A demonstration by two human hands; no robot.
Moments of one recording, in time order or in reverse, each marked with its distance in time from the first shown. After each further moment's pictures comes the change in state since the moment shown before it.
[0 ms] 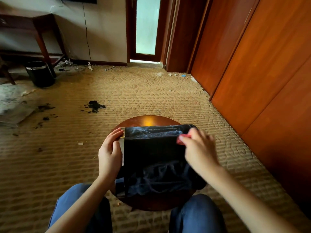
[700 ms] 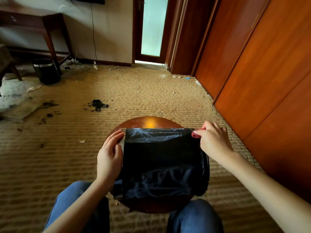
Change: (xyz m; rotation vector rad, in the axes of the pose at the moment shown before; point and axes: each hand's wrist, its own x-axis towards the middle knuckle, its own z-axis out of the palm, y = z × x) left_hand -0.006 -0.004 -0.004 0.193 0.007 0.128; right_hand 0.044 0.043 -0.012 -0.075 -0.354 0.027
